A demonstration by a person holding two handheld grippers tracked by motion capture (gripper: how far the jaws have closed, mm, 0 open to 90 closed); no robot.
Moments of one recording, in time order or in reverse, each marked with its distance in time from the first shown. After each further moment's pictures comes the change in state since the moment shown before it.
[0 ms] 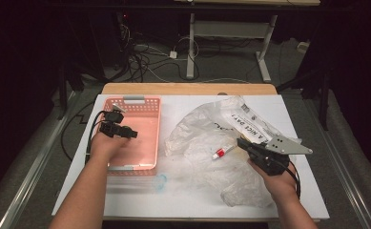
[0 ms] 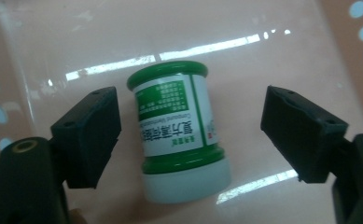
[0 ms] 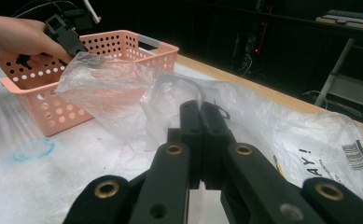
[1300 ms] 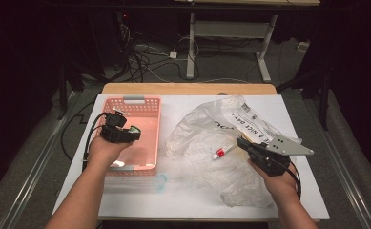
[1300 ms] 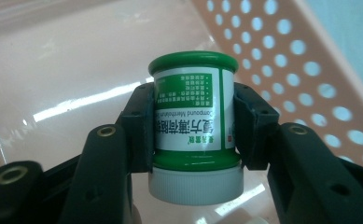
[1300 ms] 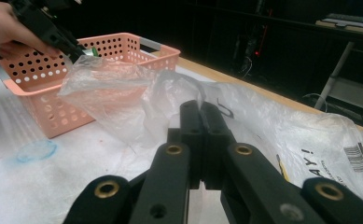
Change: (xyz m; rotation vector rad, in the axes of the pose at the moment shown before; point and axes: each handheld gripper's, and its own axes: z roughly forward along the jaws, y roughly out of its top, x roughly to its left) left arm -0.044 -0.023 -0.049 -0.119 -0.092 0.146; right arm 0.002 0.002 -0.003 -0.007 -0.002 -0.006
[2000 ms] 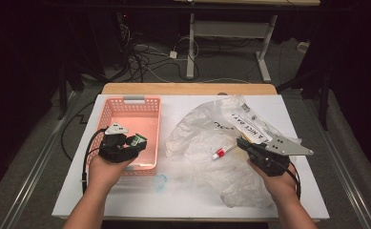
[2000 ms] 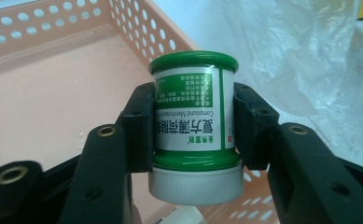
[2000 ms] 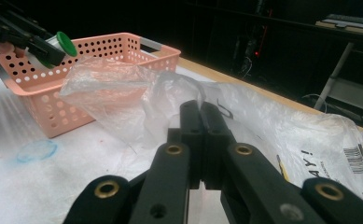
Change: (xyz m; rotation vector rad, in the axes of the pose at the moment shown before) left arm -0.044 -0.048 -0.029 -0.266 -0.074 0.110; right arm 0.001 0.000 0.000 -0.001 0.000 -0.003
